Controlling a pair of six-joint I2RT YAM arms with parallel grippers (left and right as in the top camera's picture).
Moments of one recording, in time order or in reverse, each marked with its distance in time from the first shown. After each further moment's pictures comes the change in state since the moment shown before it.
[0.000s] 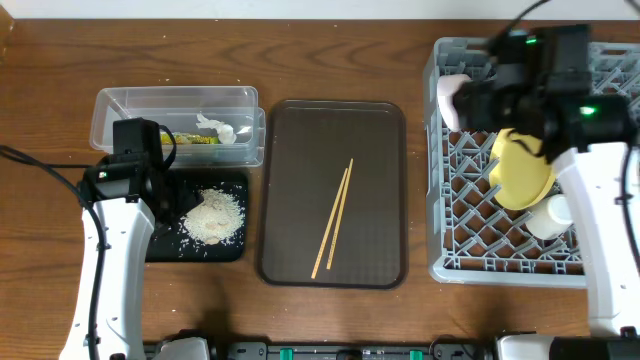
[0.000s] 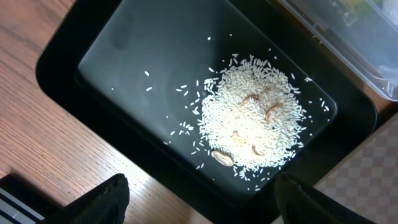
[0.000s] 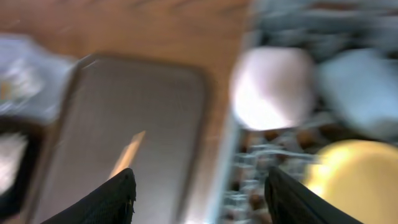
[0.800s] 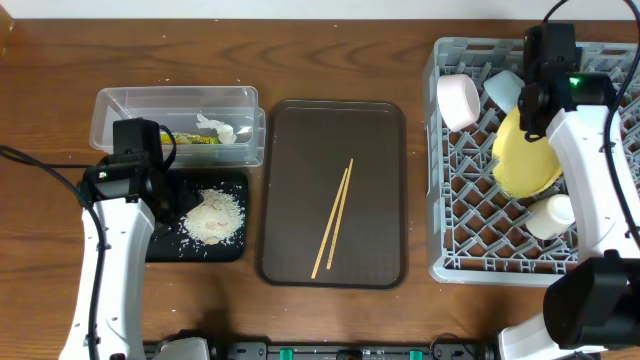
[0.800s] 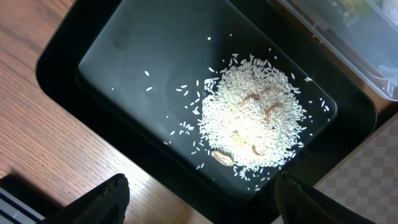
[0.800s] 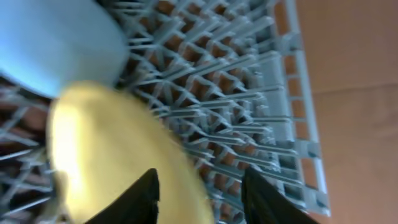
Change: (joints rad) left arm 0.000 0.000 0.000 0.000 0.000 0.000; right arm -0.142 0.191 0.018 -0.026 0.844 -0.024
